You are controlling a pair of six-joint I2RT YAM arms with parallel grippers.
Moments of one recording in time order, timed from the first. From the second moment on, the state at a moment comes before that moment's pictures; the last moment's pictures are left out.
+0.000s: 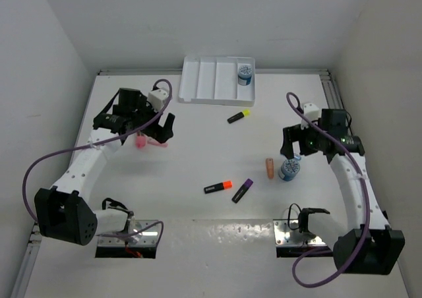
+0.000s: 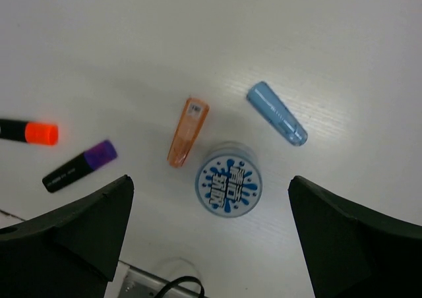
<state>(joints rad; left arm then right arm) -0.18 1.25 1.10 -0.61 0.36 0.30 -0.07 1.06 0.90 -0.74 -0.34 -0.26</state>
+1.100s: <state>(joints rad) -0.25 1.24 1.07 -0.59 0.30 0.28 -0.01 1.25 0.69 -0.65 -0.17 -0.27</state>
